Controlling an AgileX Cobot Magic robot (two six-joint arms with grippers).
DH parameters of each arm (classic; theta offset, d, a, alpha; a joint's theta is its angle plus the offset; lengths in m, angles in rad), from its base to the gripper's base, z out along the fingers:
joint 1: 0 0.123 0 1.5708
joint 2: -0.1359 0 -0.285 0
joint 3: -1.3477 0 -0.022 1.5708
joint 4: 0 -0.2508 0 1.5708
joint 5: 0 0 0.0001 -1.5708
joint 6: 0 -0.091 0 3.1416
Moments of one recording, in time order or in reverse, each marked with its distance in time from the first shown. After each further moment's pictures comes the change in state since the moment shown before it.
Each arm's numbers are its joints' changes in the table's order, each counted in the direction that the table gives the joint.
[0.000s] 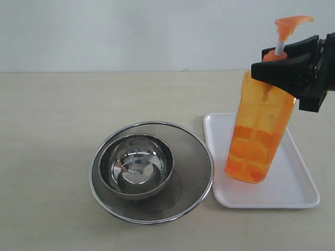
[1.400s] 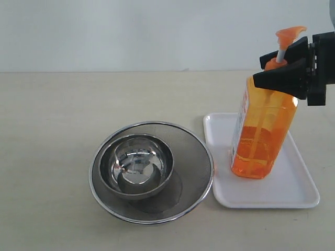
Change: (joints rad) left arm 0.000 0.000 0.000 0.000 0.000 0.000; right arm -0.036 -0.193 0.219 0.237 -0.083 -0.080
